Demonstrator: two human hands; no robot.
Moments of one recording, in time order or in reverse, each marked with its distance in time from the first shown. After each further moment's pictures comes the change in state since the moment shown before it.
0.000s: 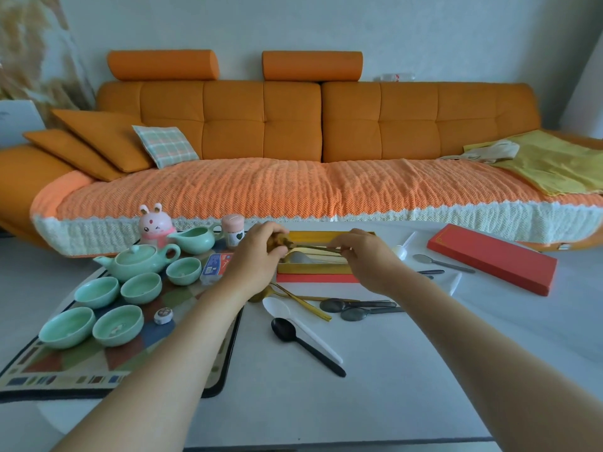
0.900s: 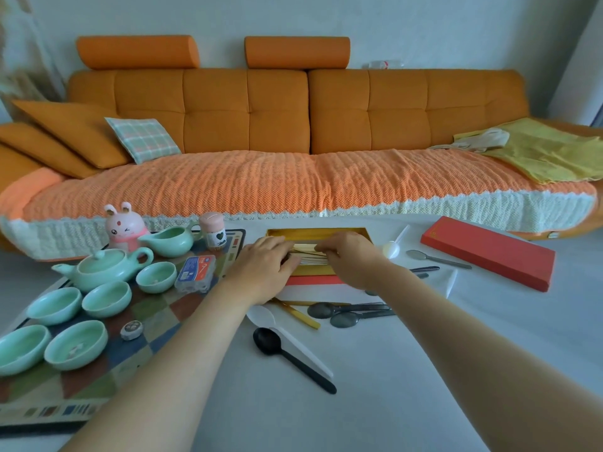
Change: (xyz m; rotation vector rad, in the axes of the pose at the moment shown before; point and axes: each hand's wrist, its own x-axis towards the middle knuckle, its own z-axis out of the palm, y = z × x) left_hand 0.022 -0.013 0.044 0.508 -0.348 0.117; right_hand 0.032 0.028 0.023 -0.151 -0.117 0.047
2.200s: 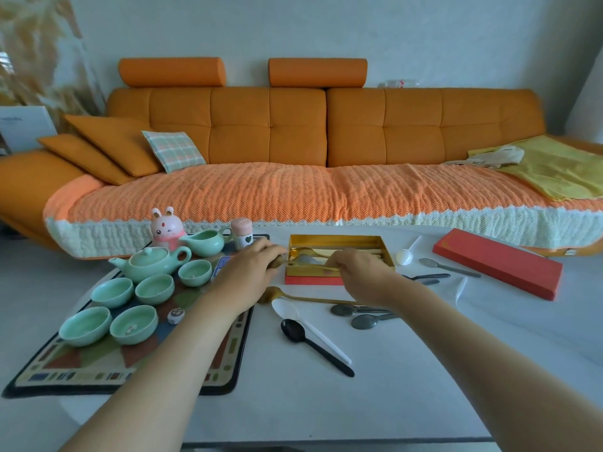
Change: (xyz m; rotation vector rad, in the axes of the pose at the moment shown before) left_hand -0.069 -0.022 -0.046 -0.126 0.212 0.005; right_hand -0.048 -0.049 -0.017 0.024 -0.083 -0.047
